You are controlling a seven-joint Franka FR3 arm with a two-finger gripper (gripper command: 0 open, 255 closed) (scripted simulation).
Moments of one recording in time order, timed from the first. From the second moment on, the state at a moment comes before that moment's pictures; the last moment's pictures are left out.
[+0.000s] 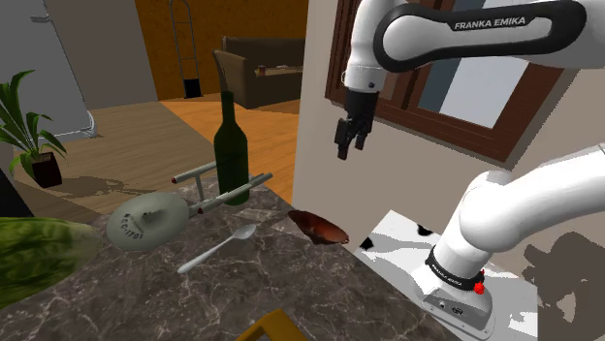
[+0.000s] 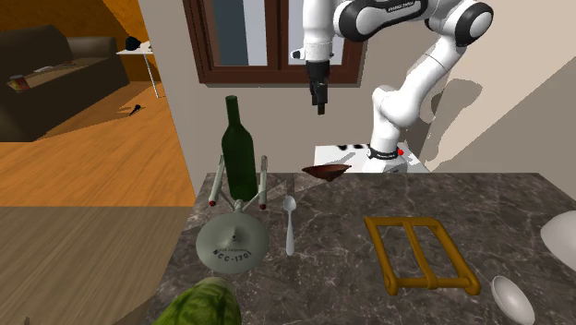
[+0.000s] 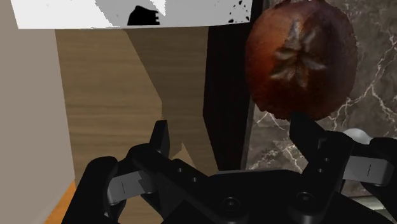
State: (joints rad) arm 0.04 -0.66 0.16 -2.43 0.16 1.71 0.09
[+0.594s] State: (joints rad) arm 0.07 -0.41 0.33 -2.36 0.22 1.89 0.31
